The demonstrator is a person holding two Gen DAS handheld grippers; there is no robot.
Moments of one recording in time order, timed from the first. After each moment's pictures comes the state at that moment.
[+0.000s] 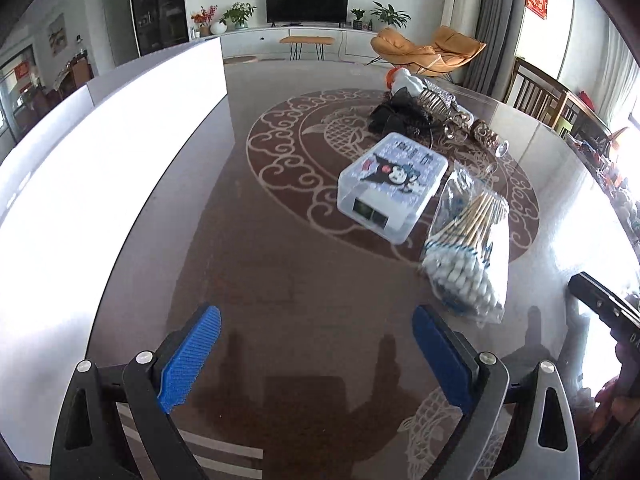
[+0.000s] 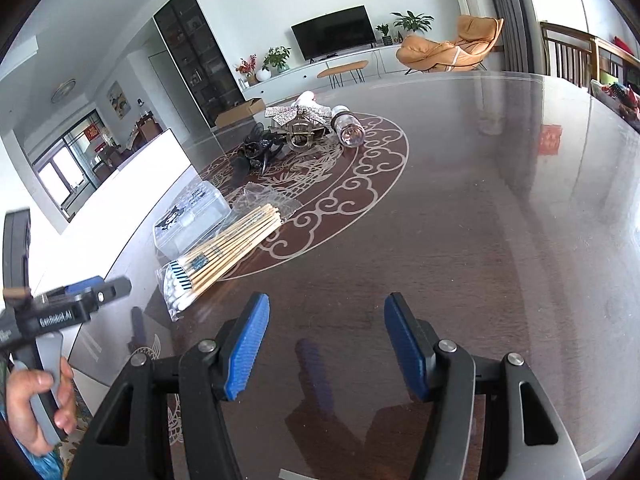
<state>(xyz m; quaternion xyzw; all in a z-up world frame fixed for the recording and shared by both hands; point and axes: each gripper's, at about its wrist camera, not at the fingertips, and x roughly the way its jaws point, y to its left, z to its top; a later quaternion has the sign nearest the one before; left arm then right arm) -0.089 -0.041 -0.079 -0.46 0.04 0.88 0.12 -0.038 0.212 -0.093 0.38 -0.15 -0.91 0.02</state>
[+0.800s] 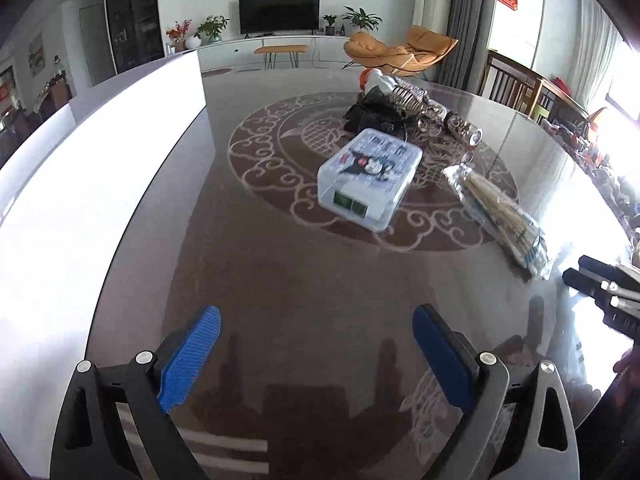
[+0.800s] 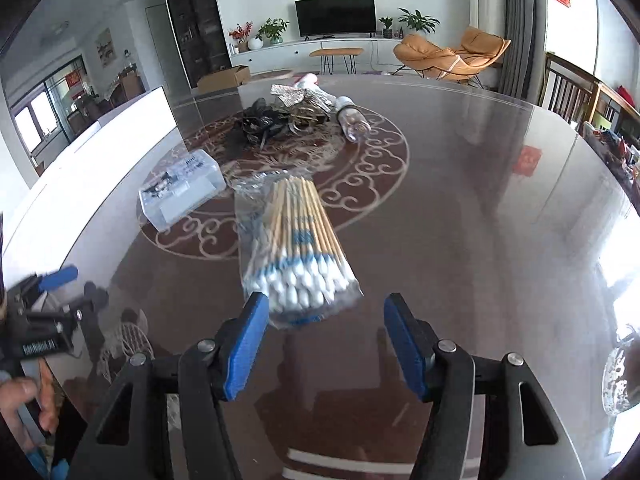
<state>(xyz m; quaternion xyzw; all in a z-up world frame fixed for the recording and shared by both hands) -0.089 -0.030 -0.068 -0.43 0.06 0.88 0.18 -0.031 0.186 -0.079 0.43 -0.05 -0.90 -0.03</state>
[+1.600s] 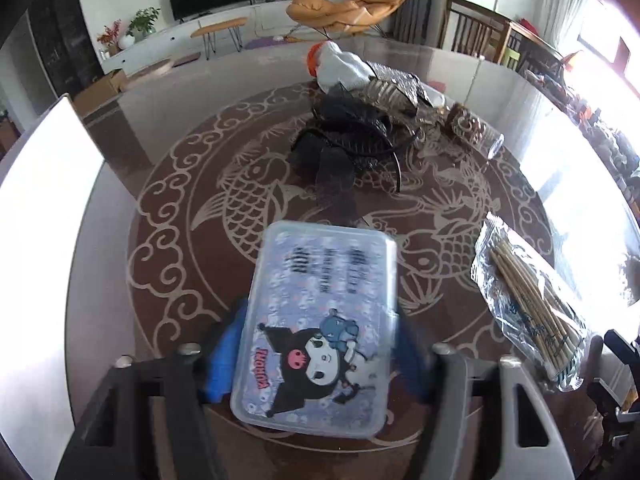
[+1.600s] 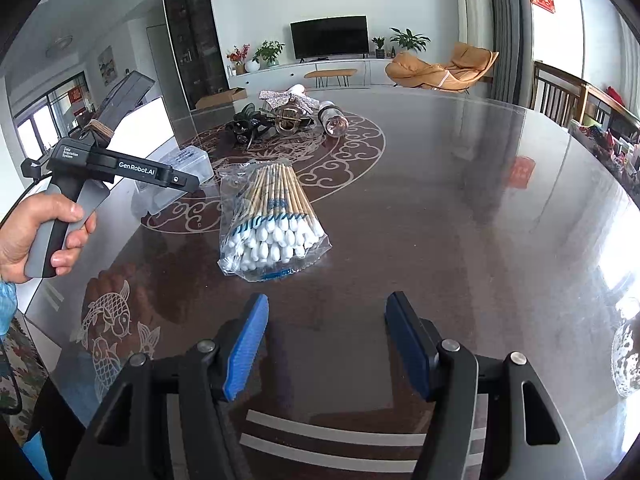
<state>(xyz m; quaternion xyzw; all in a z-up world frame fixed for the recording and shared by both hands) -0.210 0.046 -0.084 -0.49 0.14 0.83 0.22 -0.004 0.194 -0.096 0.38 -0.07 -0.92 -0.03</state>
